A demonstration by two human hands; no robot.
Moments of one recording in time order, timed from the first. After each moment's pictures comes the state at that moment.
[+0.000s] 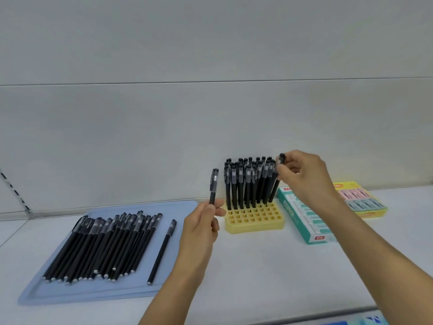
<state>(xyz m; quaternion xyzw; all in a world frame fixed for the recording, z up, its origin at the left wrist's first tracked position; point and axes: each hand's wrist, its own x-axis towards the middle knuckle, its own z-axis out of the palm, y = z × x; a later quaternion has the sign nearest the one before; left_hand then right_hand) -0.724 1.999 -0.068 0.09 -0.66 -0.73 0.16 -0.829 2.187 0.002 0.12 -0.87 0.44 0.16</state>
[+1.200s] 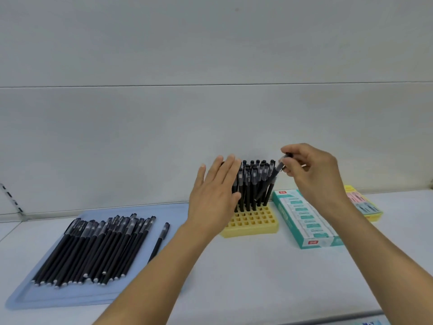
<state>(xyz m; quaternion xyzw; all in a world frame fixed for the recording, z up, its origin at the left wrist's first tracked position) -0.790 2.004 -0.039 -0.08 -0.97 -0.08 0.22 -0.831 2.207 0.010 0.17 -0.83 0.48 0.23</state>
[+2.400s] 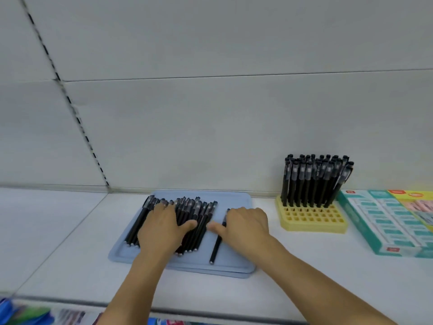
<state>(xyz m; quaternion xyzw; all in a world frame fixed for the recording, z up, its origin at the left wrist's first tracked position) -0.683 1.827 -0.093 0.30 -0.94 -0.11 0.09 -0.752 1.996 -0.072 0.31 -0.95 0.07 0.02</state>
